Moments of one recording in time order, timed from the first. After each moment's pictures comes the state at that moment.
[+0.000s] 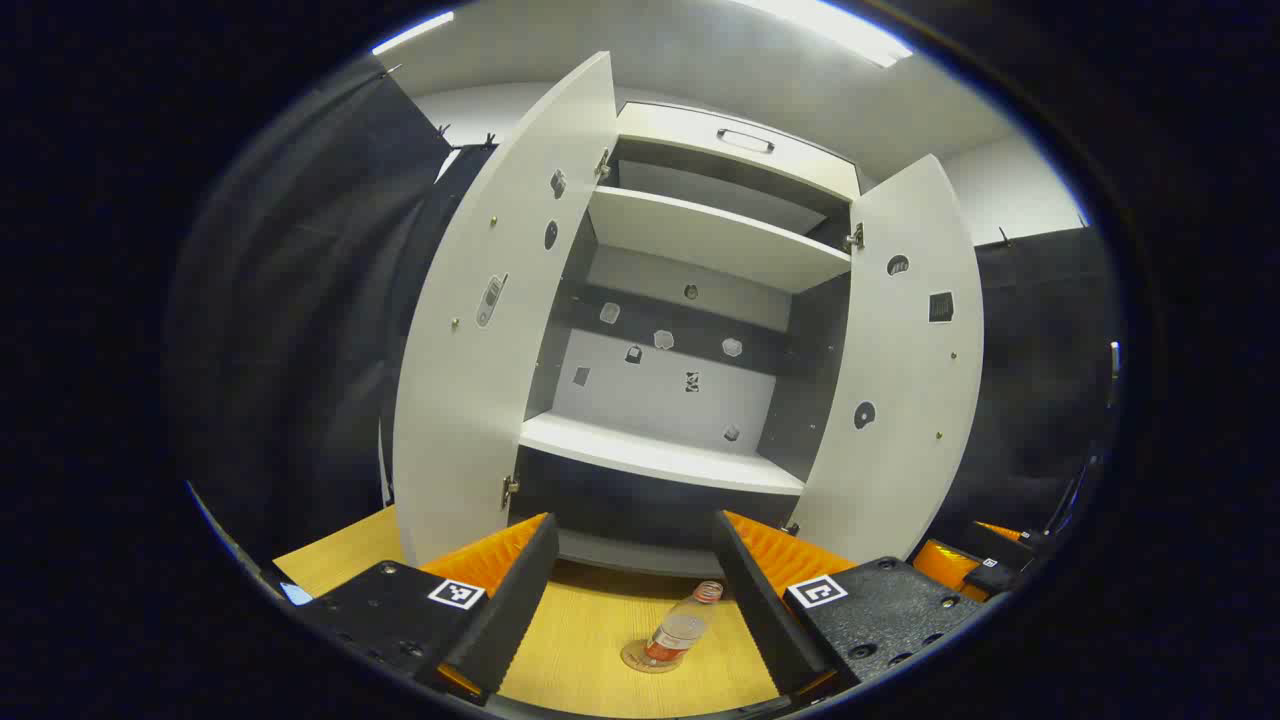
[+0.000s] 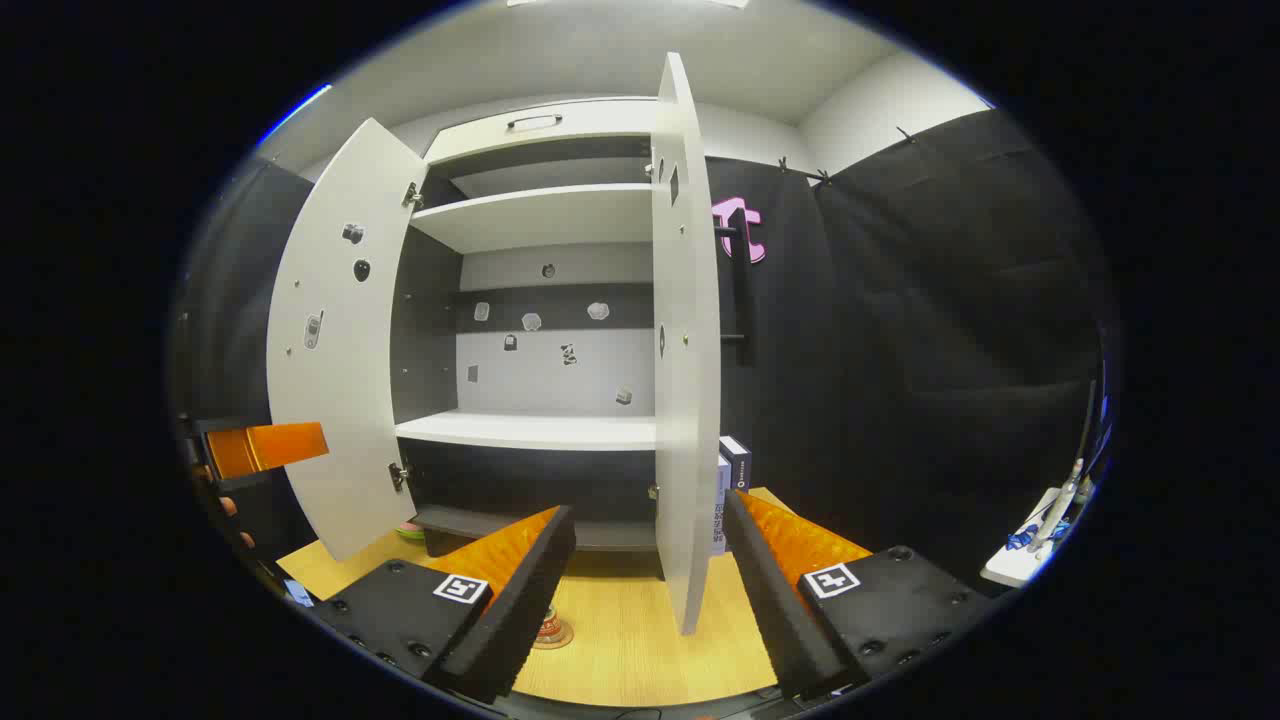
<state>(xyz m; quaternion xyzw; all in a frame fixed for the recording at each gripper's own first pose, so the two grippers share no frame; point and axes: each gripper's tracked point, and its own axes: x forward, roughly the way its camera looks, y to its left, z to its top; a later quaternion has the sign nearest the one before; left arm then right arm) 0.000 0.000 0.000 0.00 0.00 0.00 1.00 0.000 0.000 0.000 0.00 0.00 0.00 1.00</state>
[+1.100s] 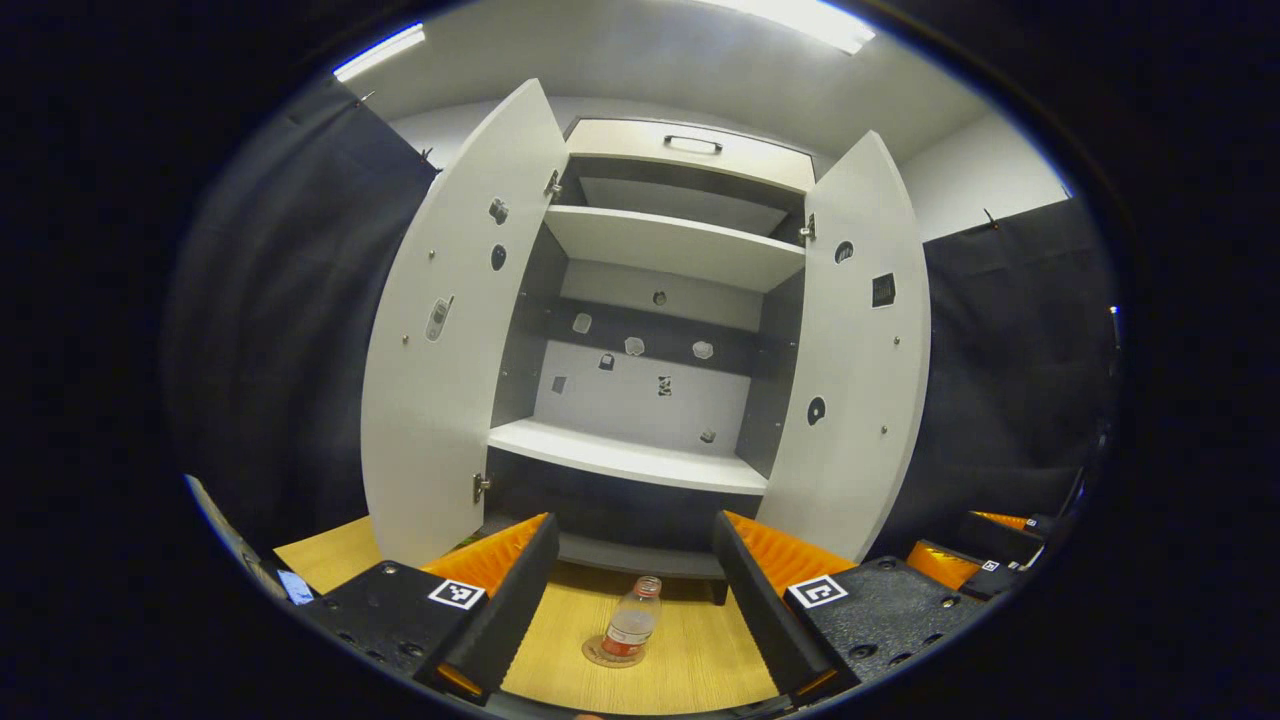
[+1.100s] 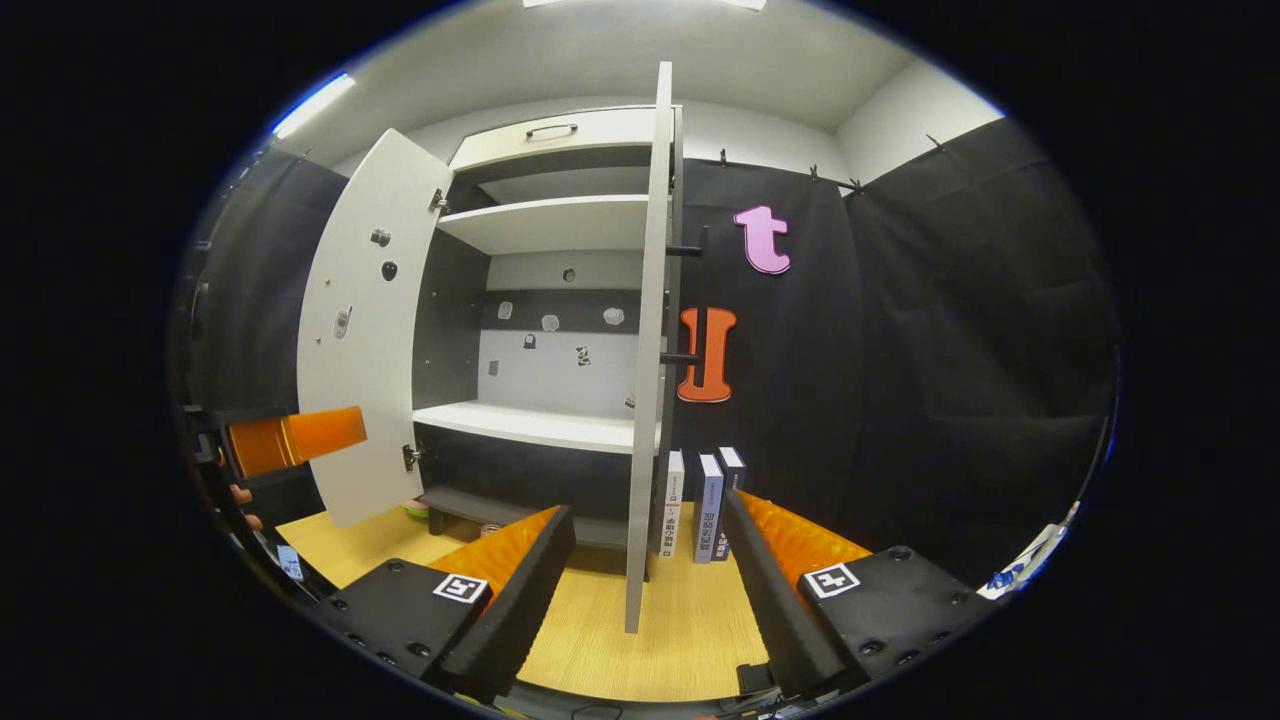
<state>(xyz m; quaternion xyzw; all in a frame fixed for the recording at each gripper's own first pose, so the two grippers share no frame) -0.016 -0.082 -0.008 0.03 -0.02 0.01 1.00 -0.016 -0.055 0.012 -0.02 -0.01 0.05 1.00</state>
